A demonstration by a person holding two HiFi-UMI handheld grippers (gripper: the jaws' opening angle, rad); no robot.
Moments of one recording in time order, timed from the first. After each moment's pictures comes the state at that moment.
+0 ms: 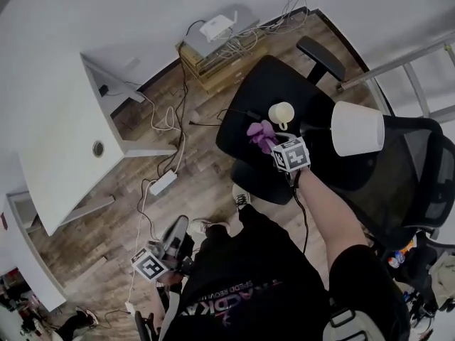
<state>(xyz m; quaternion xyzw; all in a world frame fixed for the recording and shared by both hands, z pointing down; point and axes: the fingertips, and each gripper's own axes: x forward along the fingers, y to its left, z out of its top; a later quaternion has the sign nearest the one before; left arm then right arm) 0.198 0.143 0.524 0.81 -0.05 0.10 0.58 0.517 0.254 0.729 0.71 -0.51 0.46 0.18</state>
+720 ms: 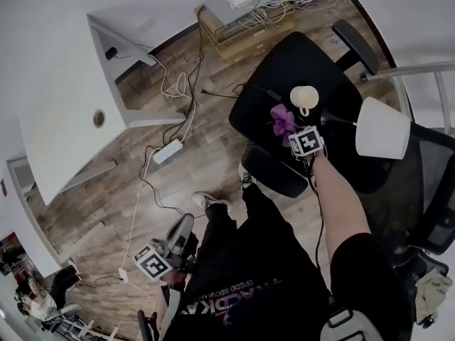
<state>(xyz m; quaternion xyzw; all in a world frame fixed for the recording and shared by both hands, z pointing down) 0.161 0.164 0.555 0.78 -0.12 0.13 0.60 0.512 0.298 0.843 0.62 -0.49 0.54 0.28</state>
